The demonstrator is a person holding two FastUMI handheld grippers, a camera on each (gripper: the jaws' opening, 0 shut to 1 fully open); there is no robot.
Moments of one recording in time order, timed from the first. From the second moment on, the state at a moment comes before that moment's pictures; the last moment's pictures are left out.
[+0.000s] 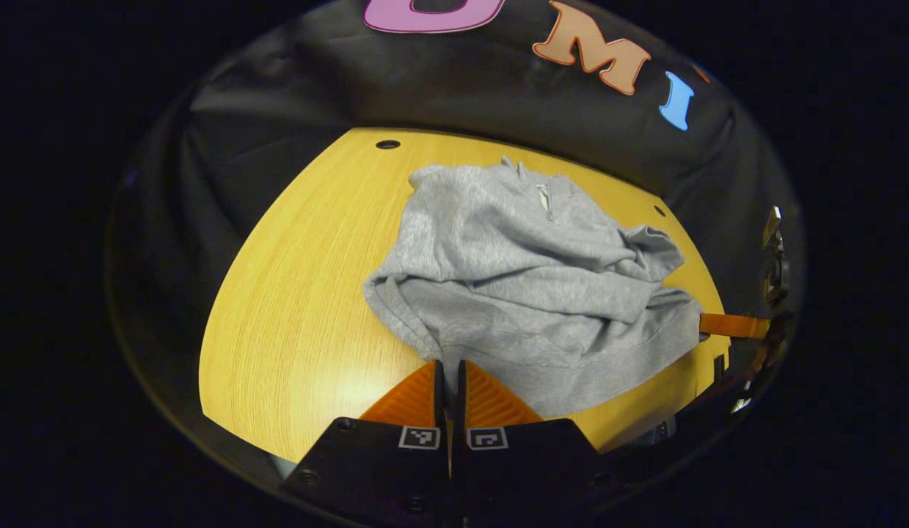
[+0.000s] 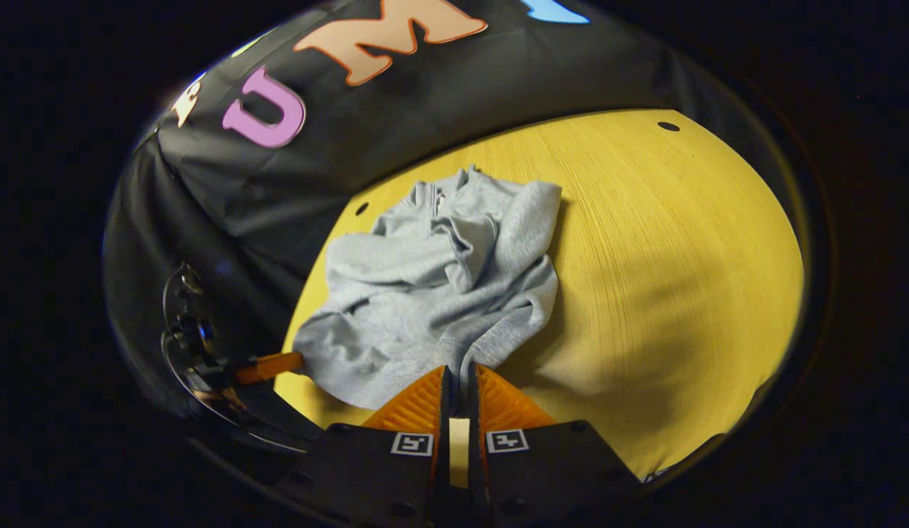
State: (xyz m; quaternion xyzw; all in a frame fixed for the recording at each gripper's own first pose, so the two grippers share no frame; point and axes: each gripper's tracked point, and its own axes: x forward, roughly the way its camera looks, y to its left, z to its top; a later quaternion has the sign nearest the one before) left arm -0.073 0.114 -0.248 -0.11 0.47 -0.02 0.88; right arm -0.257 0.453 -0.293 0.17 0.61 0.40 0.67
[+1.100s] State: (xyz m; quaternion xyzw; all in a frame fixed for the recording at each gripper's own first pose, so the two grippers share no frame) left arm 0.109 0.115 -0.270 -0.21 0.48 0.04 0.85; right arm -0.120 0.541 -0.379 0.31 0.63 0.20 0.69
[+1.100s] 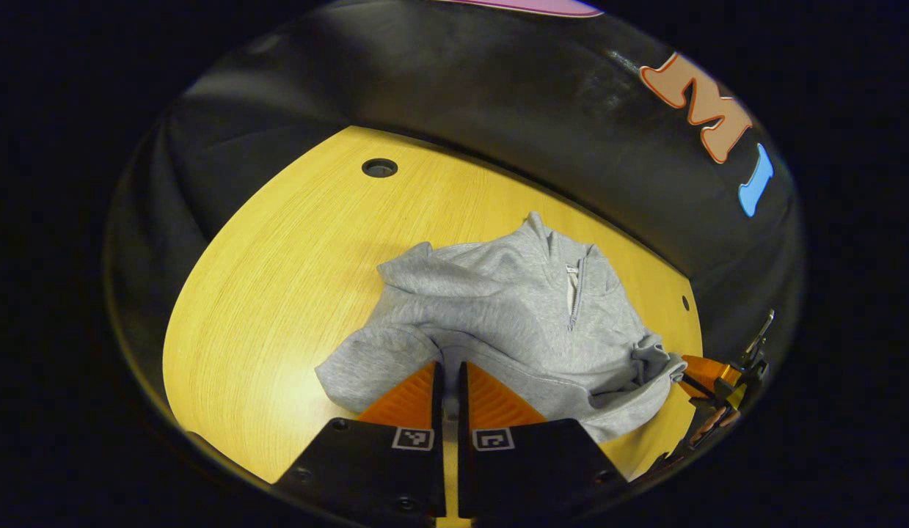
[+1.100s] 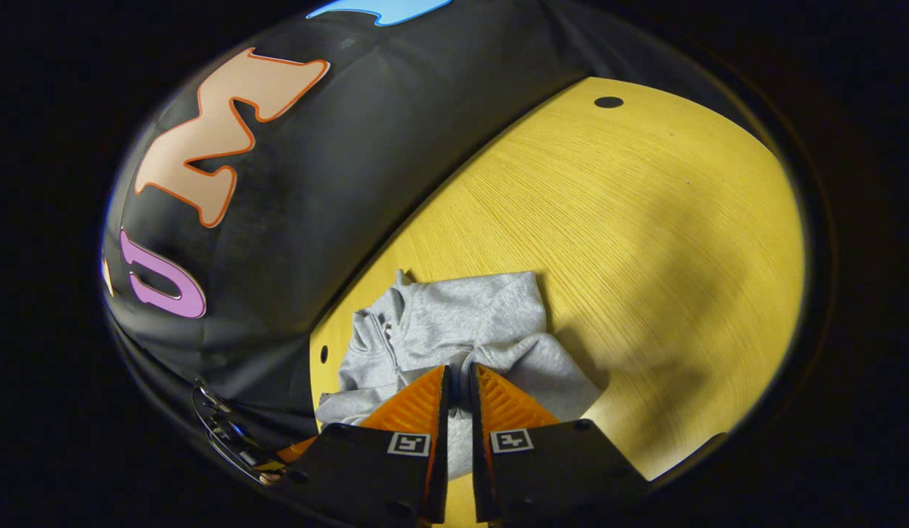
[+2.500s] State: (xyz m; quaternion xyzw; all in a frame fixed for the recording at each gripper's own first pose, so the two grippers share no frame) left arm 0.091 0.131 -0.062 0.01 0.18 0.06 0.98; right arm -0.088 0.465 -0.138 0.11 0.23 0.34 0.91
